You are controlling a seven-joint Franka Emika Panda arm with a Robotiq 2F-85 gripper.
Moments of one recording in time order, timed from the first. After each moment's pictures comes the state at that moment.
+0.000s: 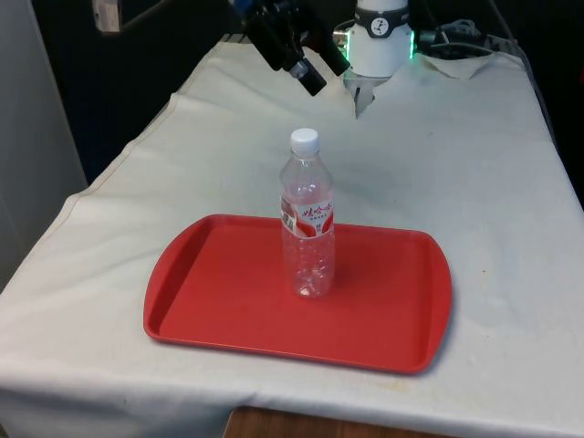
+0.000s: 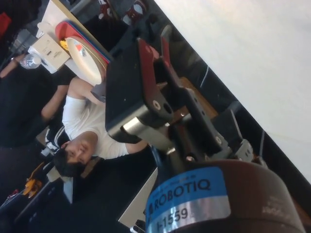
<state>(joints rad) 0.08 0.44 -0.44 -1.71 1.05 1.87 -2.24</state>
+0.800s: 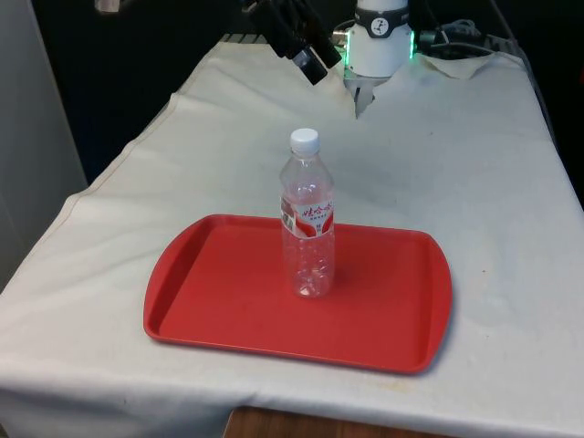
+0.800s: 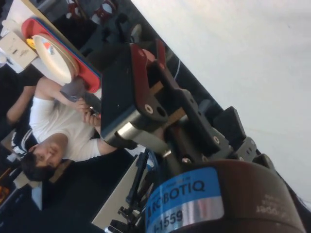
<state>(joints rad) 0.09 0.40 -0.44 -1.73 0.93 1.87 -2.31</state>
